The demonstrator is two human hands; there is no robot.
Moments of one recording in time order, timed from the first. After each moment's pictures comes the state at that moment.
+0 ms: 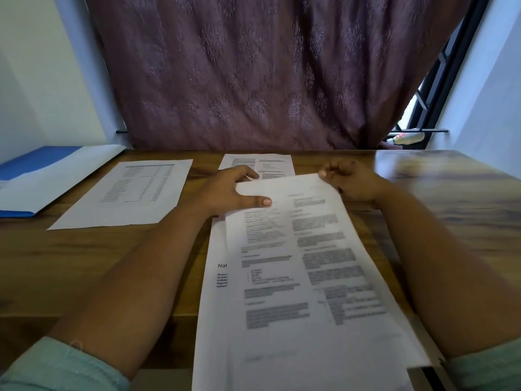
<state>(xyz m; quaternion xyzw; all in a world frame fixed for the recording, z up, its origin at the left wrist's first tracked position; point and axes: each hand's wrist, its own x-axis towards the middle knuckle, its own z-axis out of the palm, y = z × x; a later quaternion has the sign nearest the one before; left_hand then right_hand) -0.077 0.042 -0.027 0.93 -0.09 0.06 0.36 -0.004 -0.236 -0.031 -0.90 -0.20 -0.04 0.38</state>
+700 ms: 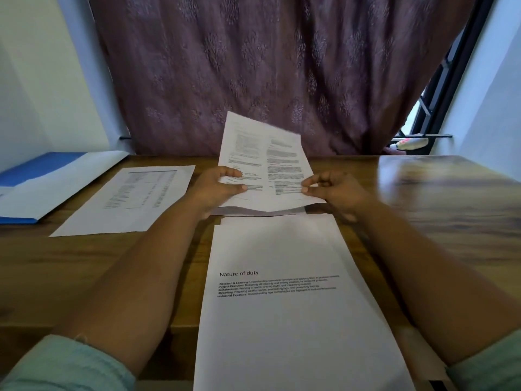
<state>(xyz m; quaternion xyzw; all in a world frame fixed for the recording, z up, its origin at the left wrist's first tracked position) -0.043 0.063 -0.037 0.83 0.04 0.09 0.55 -0.006 -0.198 -0.049 -0.73 -0.10 0.05 0.67</state>
